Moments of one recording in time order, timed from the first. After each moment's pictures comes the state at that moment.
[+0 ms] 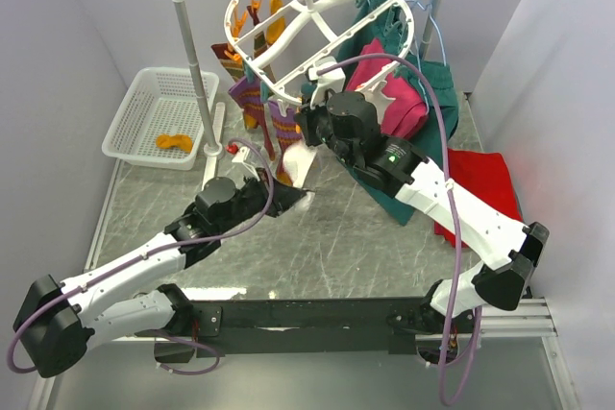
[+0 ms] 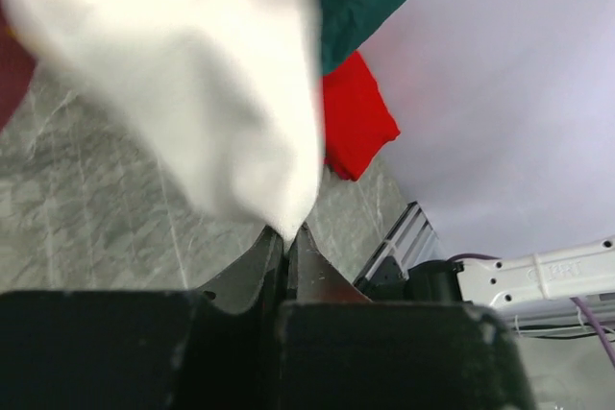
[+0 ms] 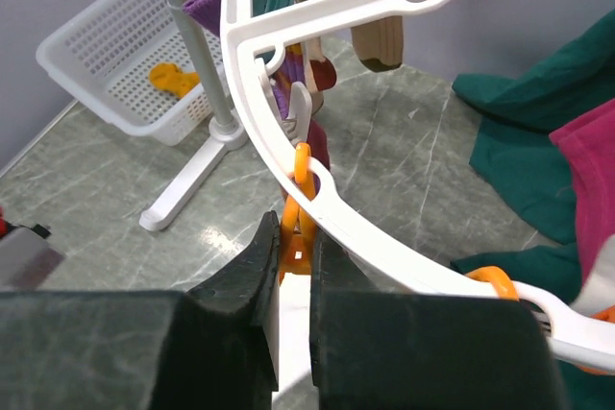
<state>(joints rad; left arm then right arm) -0.79 0.99 0.63 0.28 0.11 -0.79 0.88 1.45 1.58 -0.36 0.34 0.12</state>
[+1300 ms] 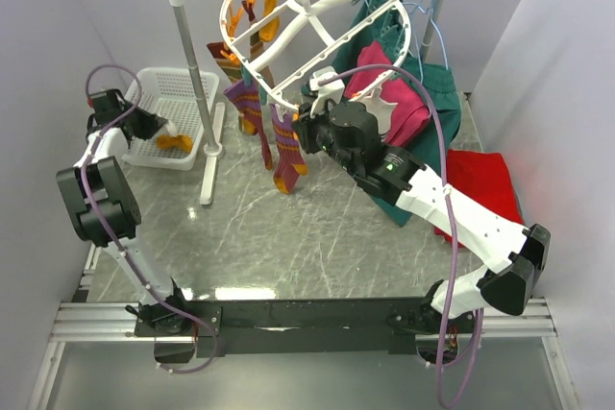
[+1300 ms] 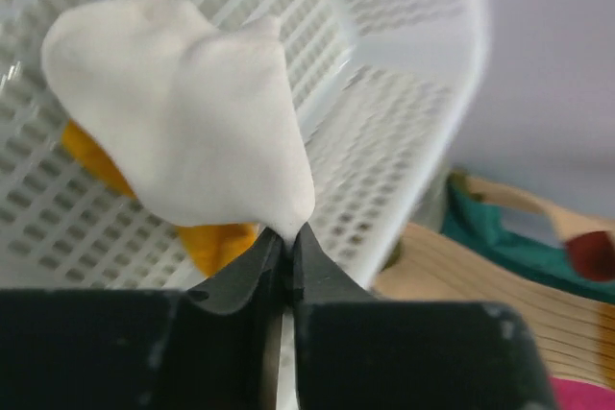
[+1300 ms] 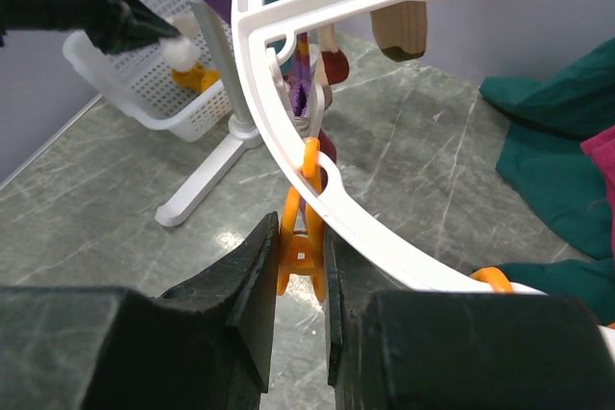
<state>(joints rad) 0.35 1.88 1.43 -0.13 0.37 -0.84 0.88 1.41 1.45 -0.24 0.28 0.13</state>
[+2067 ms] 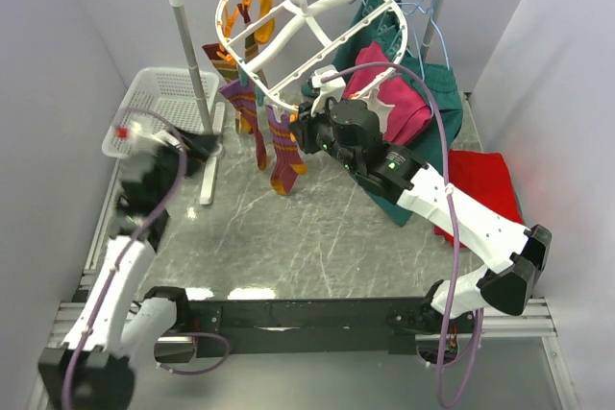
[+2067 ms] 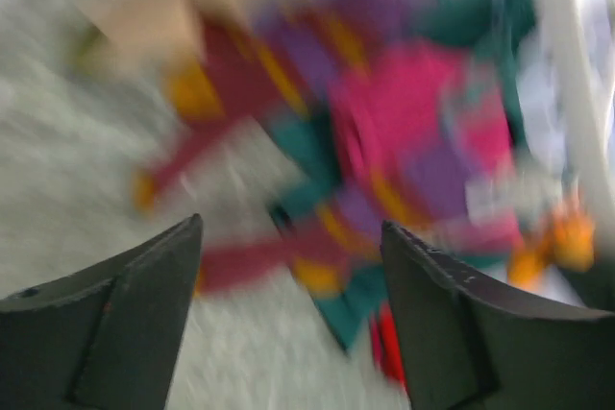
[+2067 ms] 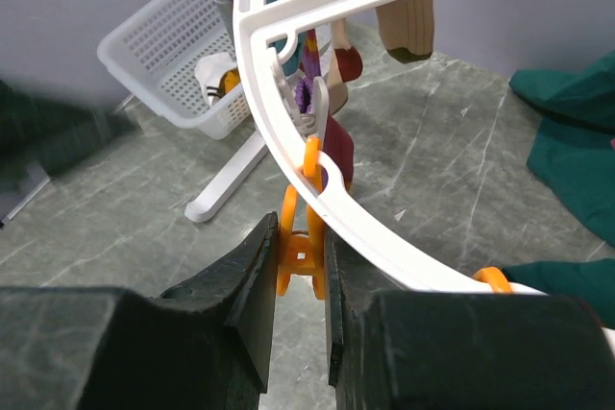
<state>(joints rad) -0.03 0.86 0.74 0.04 0.22 -0.90 0.87 1.41 1.47 -0.26 0.23 0.18</state>
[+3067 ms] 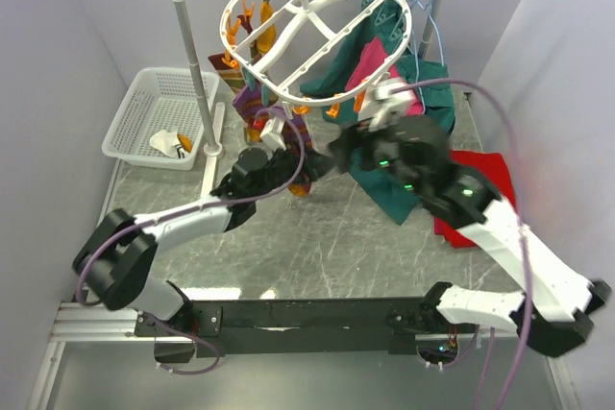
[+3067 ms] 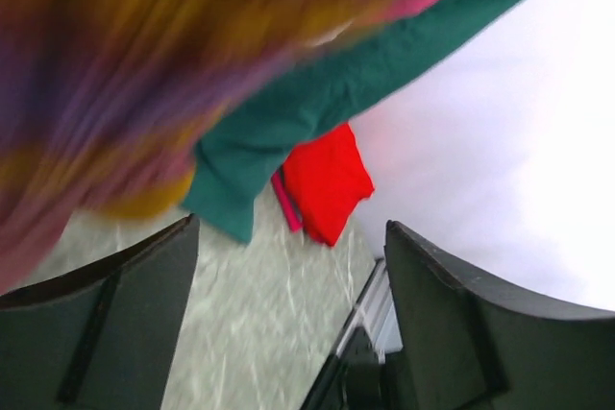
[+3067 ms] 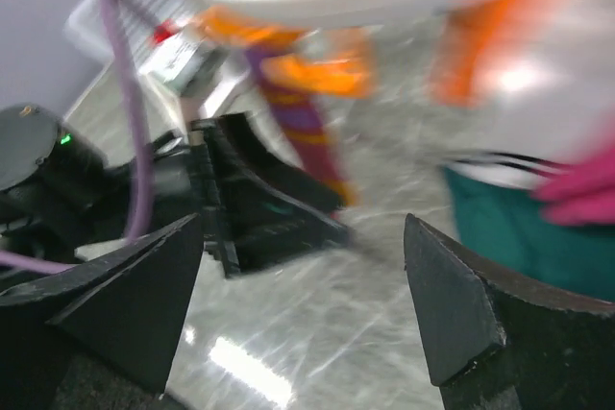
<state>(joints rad) -0.72 1.42 0.77 0.62 0.18 -0.93 0.84 1.15 1.43 -0.58 0.25 0.25</state>
